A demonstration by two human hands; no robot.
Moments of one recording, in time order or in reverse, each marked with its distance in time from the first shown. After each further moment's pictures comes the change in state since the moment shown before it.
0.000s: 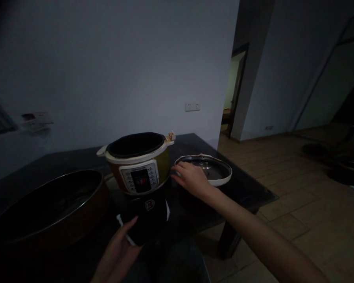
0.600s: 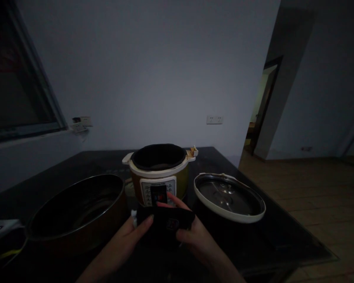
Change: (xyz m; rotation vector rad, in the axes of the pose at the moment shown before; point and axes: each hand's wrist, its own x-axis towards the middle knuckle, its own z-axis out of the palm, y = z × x) left_hand 0.007 0.062 0.014 0.713 -0.479 0.329; right_hand -0.018 -0.064 0.049 2.027 -0.227 0.099
